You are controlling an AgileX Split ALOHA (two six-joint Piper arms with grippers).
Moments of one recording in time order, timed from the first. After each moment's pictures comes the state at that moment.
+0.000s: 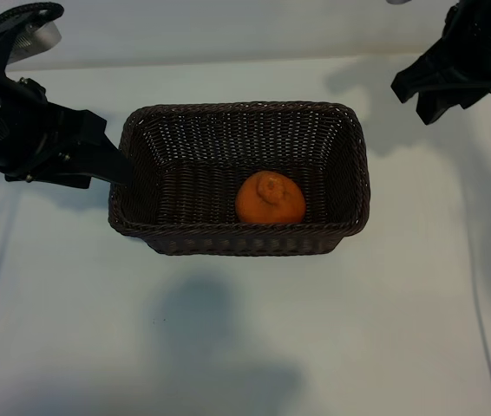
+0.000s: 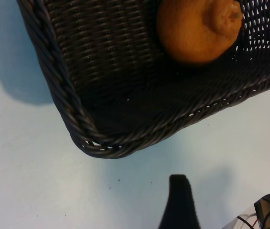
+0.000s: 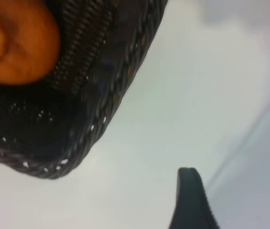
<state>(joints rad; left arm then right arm) -0.11 1.44 -1.12 -0.57 1.04 0.28 0.18 1.72 -1.55 0.05 1.22 -0.12</state>
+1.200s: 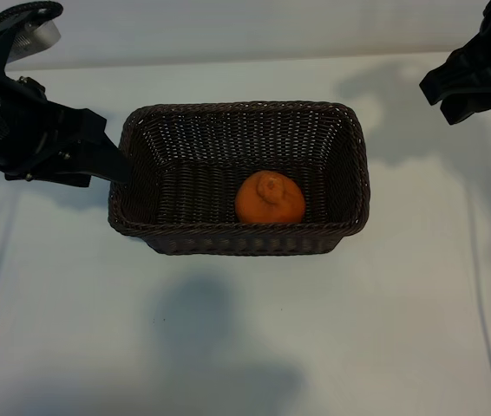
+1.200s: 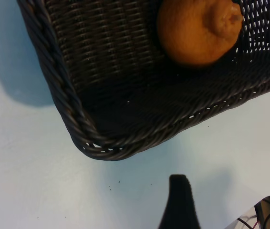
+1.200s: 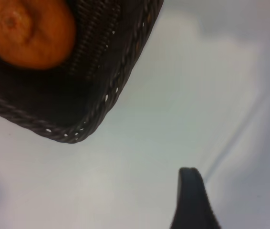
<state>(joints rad) -0.11 1.44 -1.12 -0.57 1.04 0.28 0.18 1.55 -1.47 0.06 1.22 -0.09</state>
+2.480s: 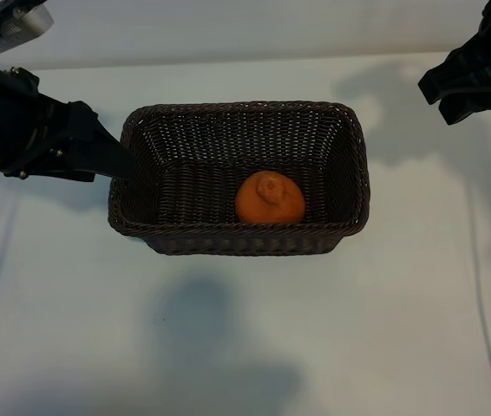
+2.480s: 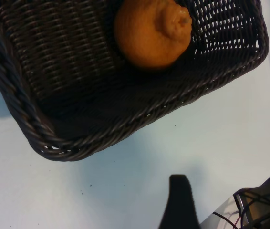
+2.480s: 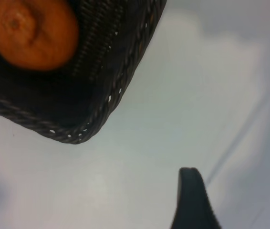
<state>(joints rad) -0.11 1.39 -1.13 -0.64 1.08 0.33 0.18 1.55 -1.47 0.07 1.22 -0.09</state>
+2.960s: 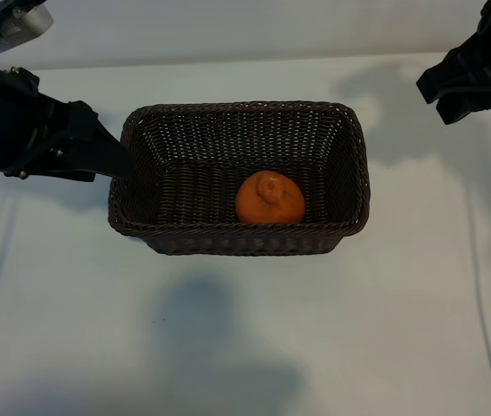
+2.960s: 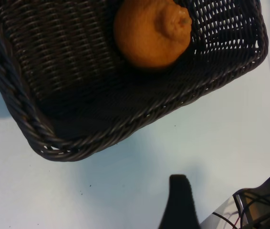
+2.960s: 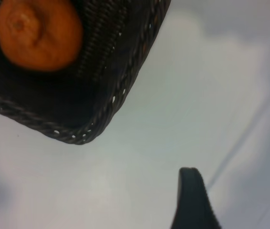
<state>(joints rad) -0.11 1.39 -1.13 -0.64 1.08 0.33 0.18 1.55 -1.47 0.08 1.21 -0.09</state>
